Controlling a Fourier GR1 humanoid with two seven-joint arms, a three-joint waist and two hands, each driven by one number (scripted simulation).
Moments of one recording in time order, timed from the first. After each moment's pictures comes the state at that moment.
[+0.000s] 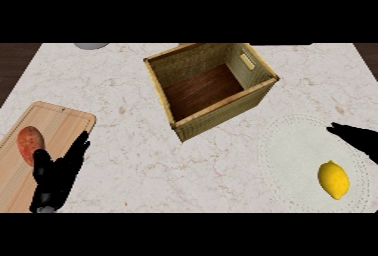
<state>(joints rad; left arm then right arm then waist) 0.08 0.40 -0.18 -1.45 0.28 0.15 0.18 0.00 -0.92 0.14 -1.83 0.39 0.53 0.21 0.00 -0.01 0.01</state>
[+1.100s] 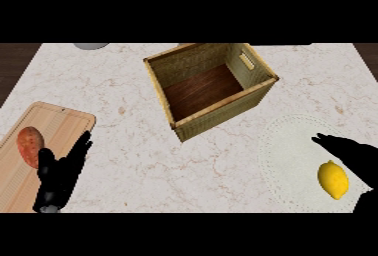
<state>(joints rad) 0.08 0.36 -0.15 -1.46 0.23 0.14 0.20 -0.02 -0.79 0.23 -1.64 0.64 0.48 0.12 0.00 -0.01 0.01</state>
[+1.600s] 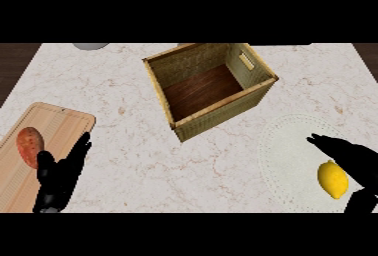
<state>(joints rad) 0.10 0.34 -0.14 -1.47 0.21 0.14 0.20 -0.02 -0.73 0.23 -1.60 0.69 0.46 0.10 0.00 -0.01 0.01</state>
